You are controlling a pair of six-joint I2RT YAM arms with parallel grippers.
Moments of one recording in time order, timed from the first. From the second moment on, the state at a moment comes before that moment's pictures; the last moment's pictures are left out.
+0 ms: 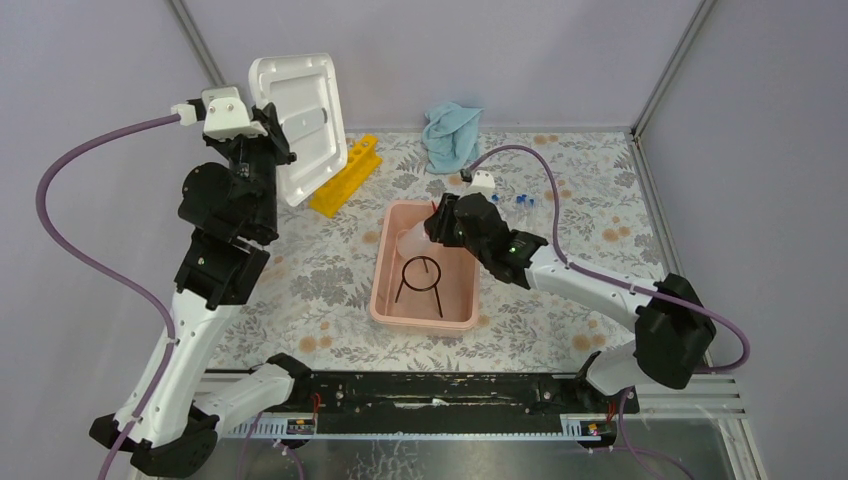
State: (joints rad) left arm -0.46 0.97 1.40 -0.11 -0.55 0.10; right arm 0.84 1.45 1.03 -0.04 0.30 0.69
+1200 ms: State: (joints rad) left arm -0.46 0.95 1.35 -0.06 -0.55 0.07; right arm 0.84 1.58 1.06 -0.24 0.47 0.73
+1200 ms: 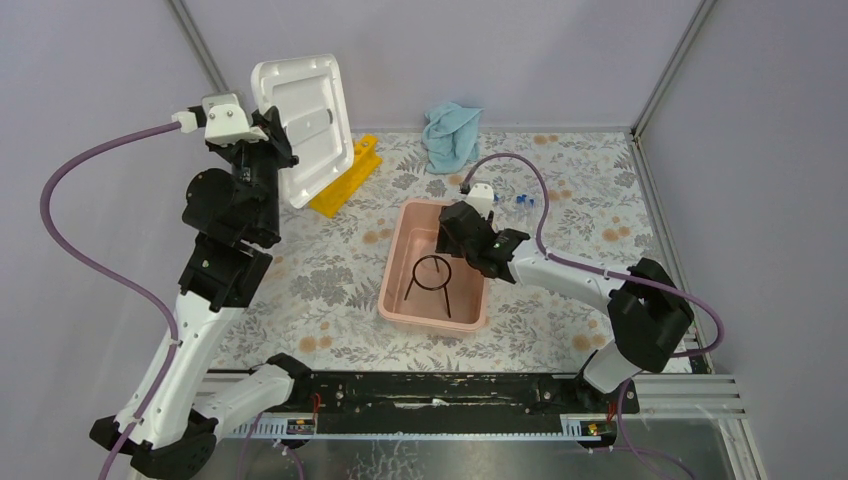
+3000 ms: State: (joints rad) left arm -0.46 1.12 1.79 -0.44 -0.75 0.00; right arm 1.06 1.89 1.81 -0.51 0.07 0.01
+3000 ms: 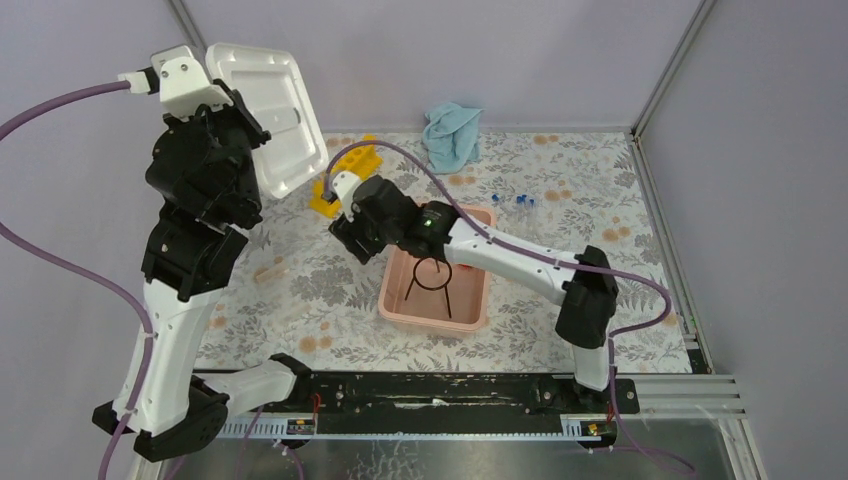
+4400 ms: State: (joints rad) left arm -0.46 1.15 1.71 -0.85 -0.50 -0.37; right arm 0.82 1.30 1.22 -0.40 0.61 0.33
